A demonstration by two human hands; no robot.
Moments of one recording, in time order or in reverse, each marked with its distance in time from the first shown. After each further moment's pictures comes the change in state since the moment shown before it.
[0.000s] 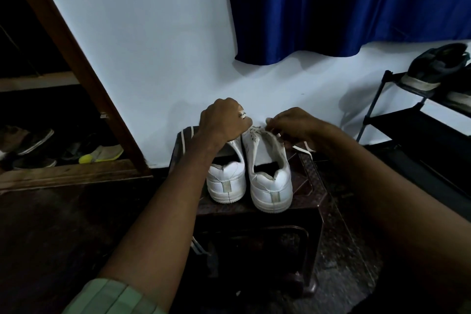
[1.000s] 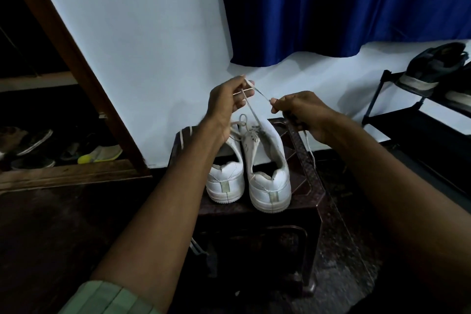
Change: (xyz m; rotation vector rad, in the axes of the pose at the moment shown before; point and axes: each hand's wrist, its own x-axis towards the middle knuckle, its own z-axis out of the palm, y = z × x) left_hand 0.007 0.024 -0.013 -1.364 -0.028 -0.222; right_hand -0.019 -0.020 -0.025 0.157 0.050 -0.128
